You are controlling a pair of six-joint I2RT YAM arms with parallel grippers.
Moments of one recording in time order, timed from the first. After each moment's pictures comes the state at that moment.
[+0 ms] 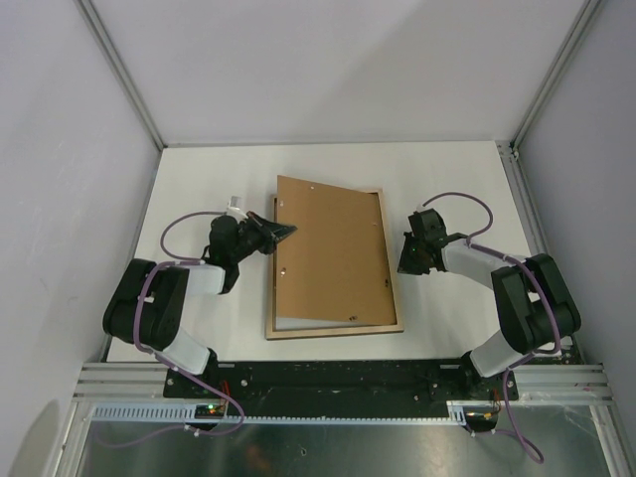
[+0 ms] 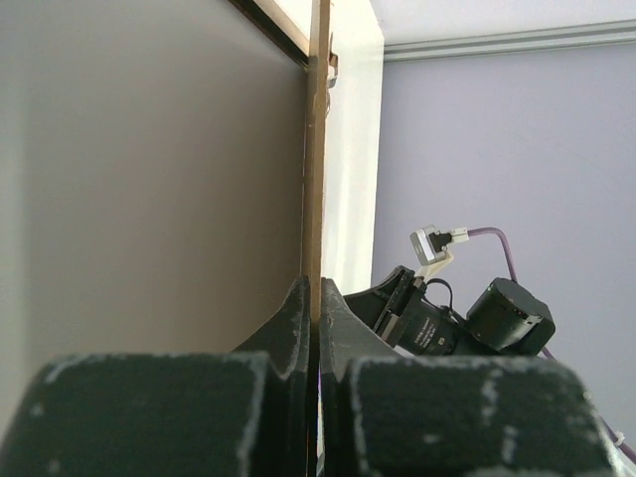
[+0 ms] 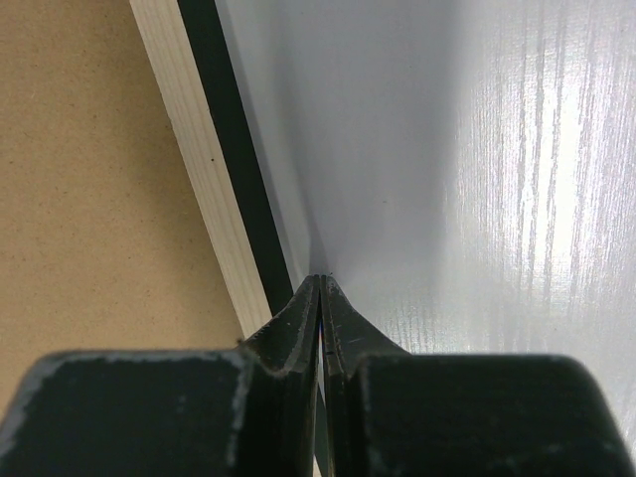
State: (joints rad) left arm -0.23 1.56 0.50 0.78 0.45 -1.23; right arm 0.36 1.56 0.79 -0.26 -0.03 0.57
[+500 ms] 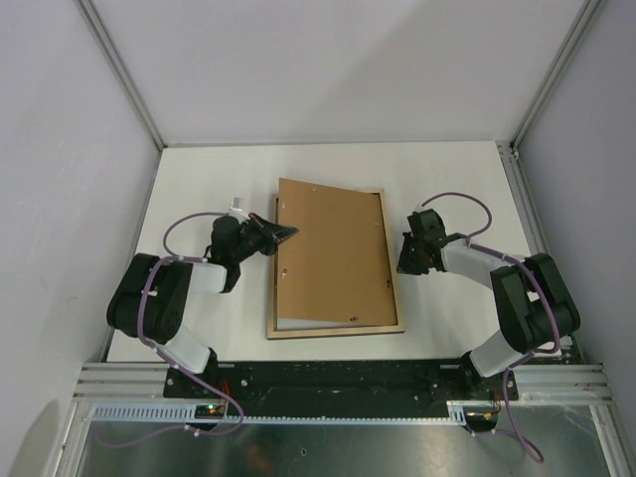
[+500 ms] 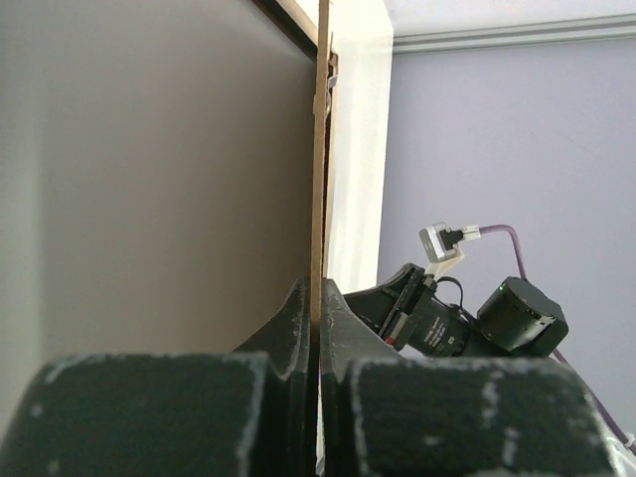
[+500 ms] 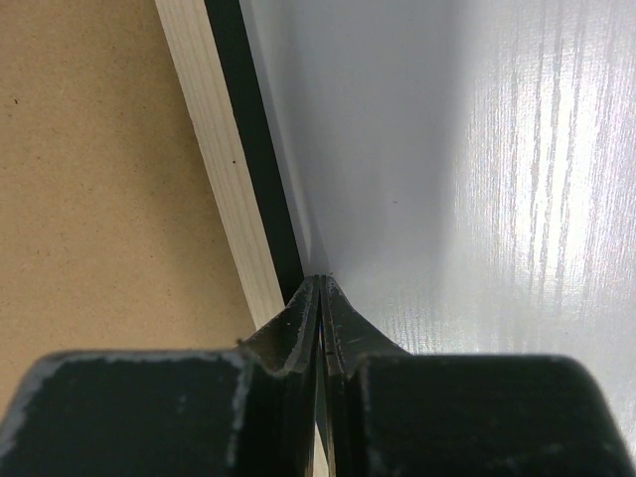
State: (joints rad) left arm -0.23 1.60 0.51 0.79 0.46 -1.22; right arm 0.37 1.57 0.79 -0.25 -0.04 0.57
